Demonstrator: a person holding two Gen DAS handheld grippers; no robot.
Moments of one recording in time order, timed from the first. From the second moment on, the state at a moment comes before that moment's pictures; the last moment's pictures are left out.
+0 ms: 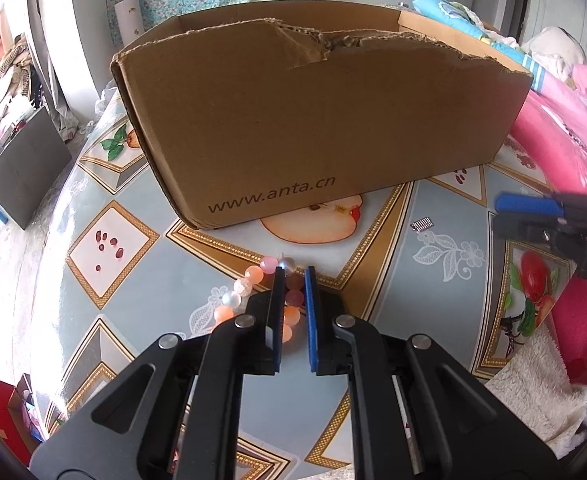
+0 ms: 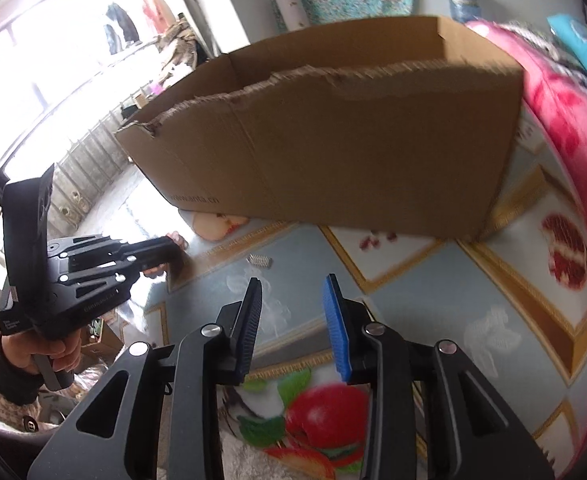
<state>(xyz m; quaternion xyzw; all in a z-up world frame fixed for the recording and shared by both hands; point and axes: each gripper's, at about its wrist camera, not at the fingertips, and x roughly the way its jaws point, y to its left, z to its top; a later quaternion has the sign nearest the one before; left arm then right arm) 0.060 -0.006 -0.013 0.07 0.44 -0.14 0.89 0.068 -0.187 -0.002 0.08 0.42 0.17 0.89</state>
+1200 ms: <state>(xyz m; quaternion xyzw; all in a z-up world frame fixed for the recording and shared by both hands) 0.062 -0.015 -0.011 0.07 0.44 -0.11 0.89 0.068 -0.159 -0.007 -0.05 0.45 0.15 0.88</state>
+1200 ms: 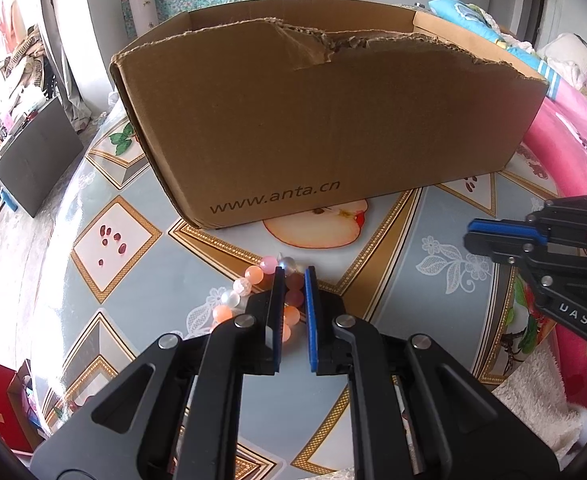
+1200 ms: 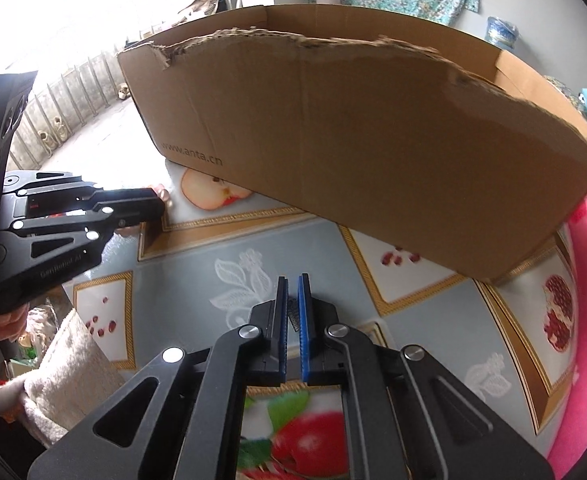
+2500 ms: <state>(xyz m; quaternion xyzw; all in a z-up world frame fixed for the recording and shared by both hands) 0.062 -0.011 -0.012 0.06 0.44 -0.12 0.89 0.045 -0.165 -0.002 -0.05 0.46 0.14 0.87</state>
